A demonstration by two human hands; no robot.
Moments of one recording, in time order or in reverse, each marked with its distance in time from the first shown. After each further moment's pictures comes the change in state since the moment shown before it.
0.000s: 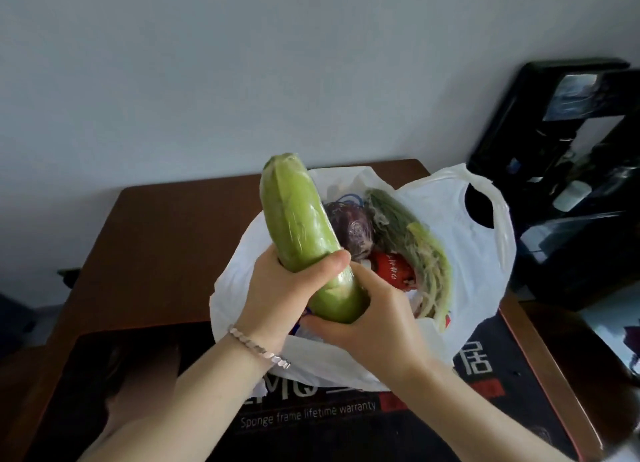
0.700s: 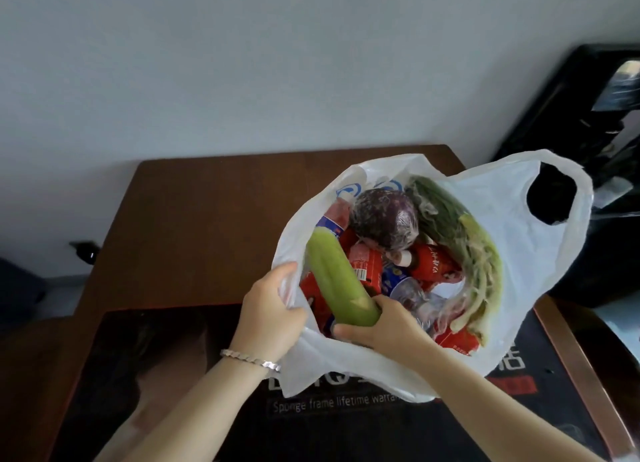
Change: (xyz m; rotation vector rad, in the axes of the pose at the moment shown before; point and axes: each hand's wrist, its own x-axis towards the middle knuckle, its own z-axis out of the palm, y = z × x) left_hand 0.012 -0.056 -0.087 0.606 0.016 -0.106; right_hand 0.031 0.057 0.067 -0.174 -0.339 0.607
